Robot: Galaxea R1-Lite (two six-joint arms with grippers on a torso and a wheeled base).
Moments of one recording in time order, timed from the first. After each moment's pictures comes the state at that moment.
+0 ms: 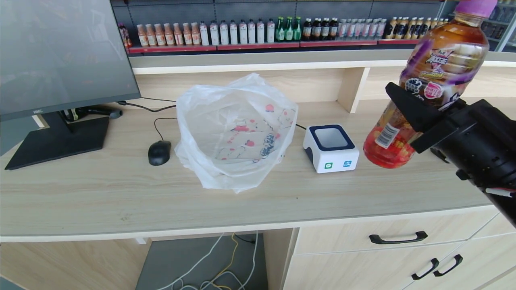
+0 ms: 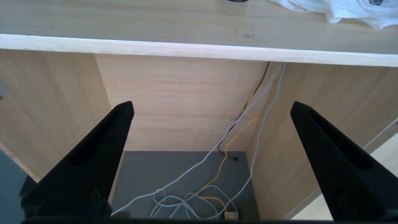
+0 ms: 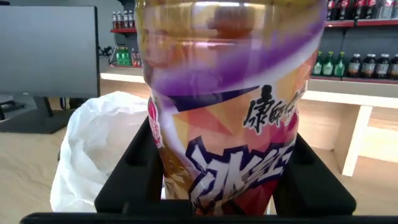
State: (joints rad) left arm 0.00 0.00 0.00 0.00 0.00 0.00; right arm 0.43 1.50 -0.52 -1.50 0.09 -0.03
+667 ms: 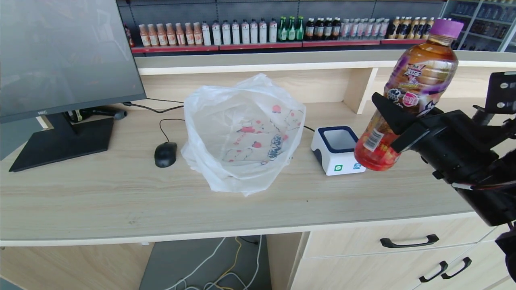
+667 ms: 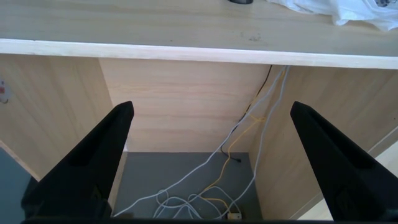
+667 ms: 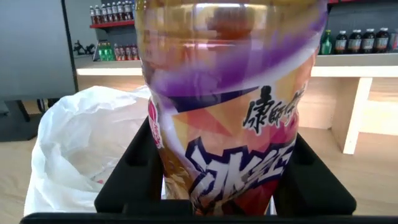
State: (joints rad) left arm 0.00 0.00 0.00 0.00 0.00 0.00; right arm 0.43 1.59 -0.53 -1.51 0.02 0.00
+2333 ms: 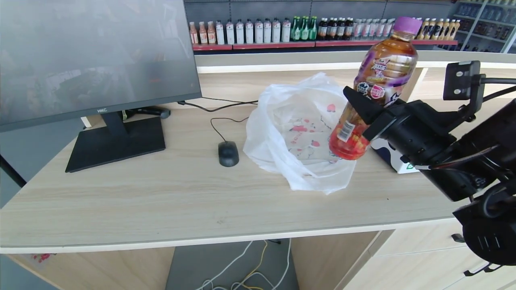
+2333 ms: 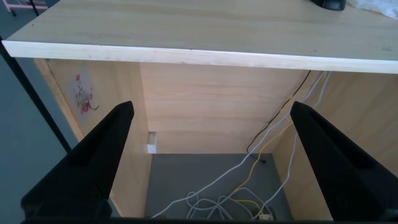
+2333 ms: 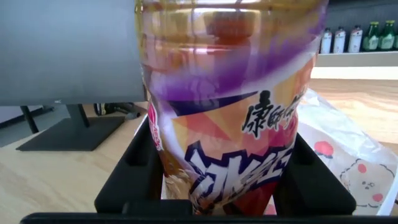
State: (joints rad) left arm 0.00 0.00 0.00 0.00 0.00 0.00; right arm 0.43 1.72 -0.72 -1.48 0.13 0.08
